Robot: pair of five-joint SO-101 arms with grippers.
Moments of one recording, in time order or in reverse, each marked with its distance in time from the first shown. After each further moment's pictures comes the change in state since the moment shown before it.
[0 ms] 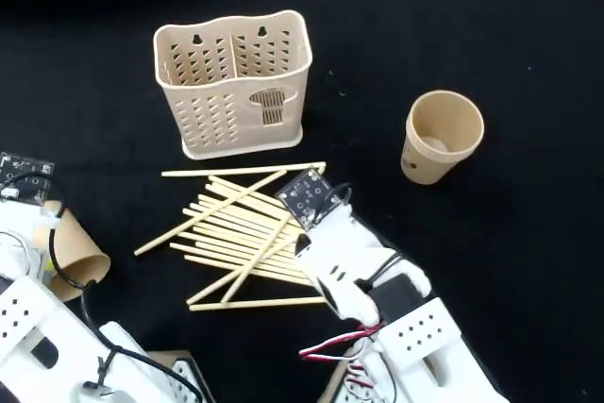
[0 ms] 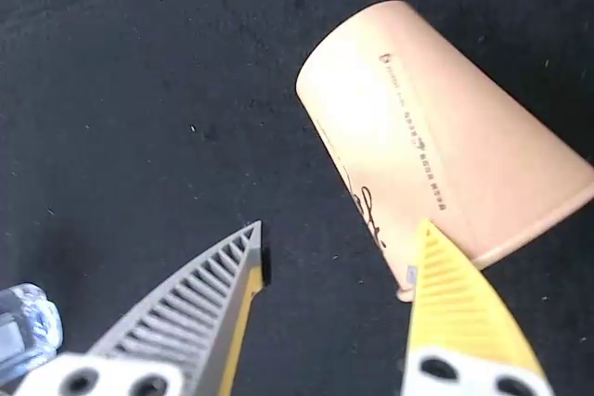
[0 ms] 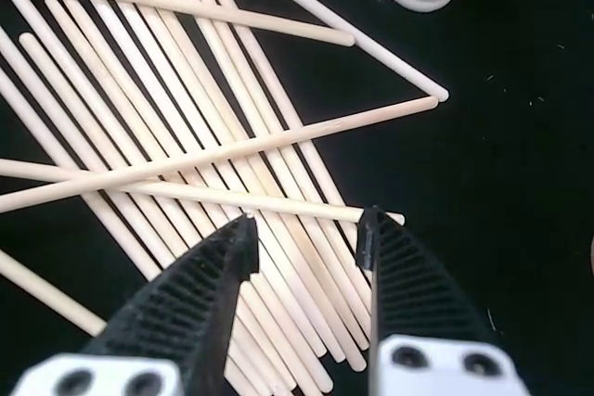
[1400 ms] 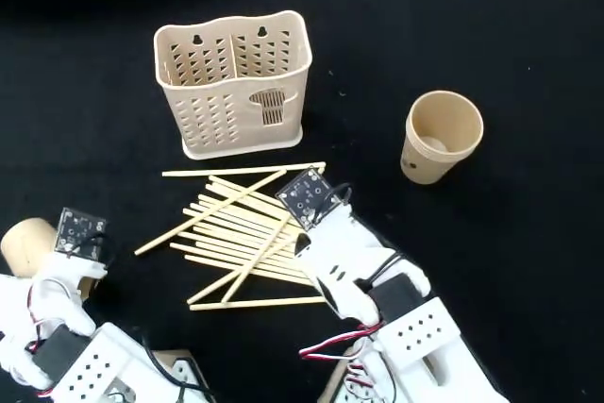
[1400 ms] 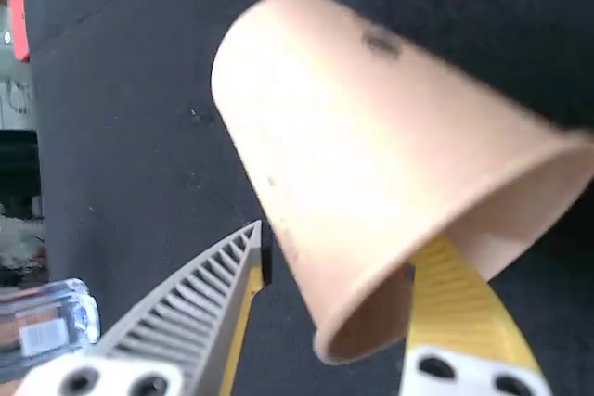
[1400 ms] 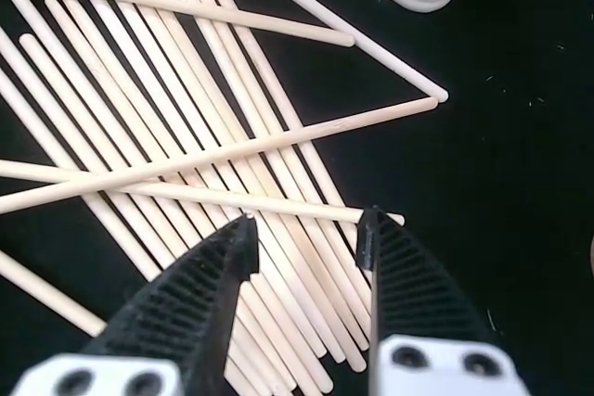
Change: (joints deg) left arm -4.7 -49.3 36.7 -4.6 -8.4; right arm 0.0 0.0 0.0 0.0 0.0
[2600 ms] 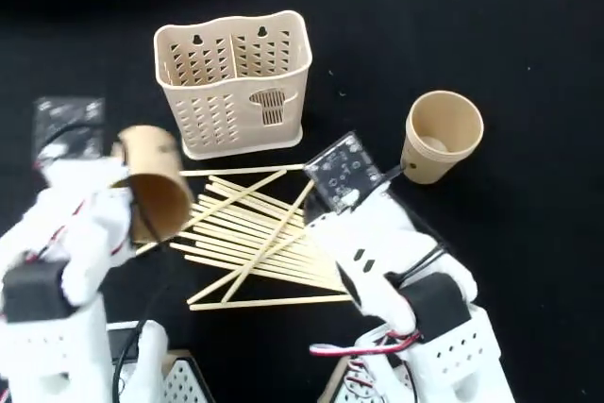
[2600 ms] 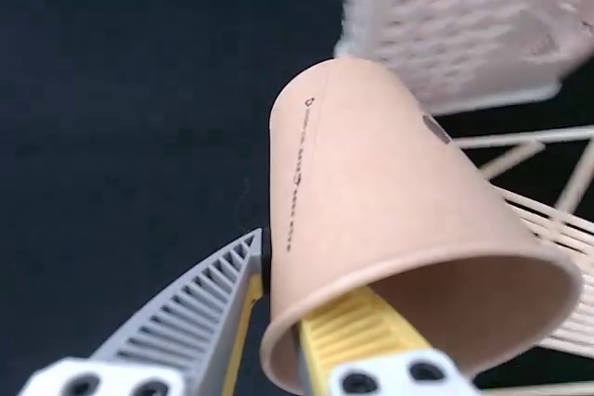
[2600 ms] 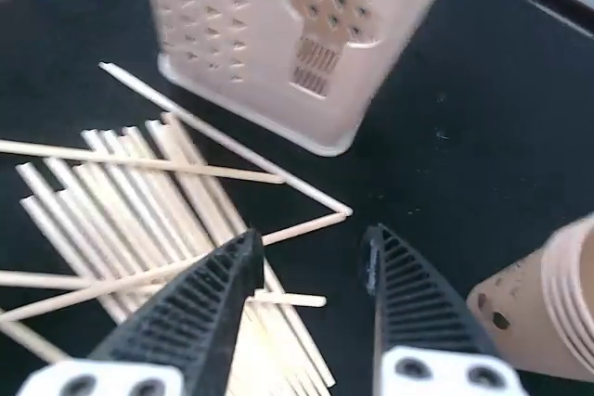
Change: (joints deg) left arm 52.5 41.7 -59.9 25.8 63.2; right arm 2.0 -0.1 -27.1 16.1 0.0
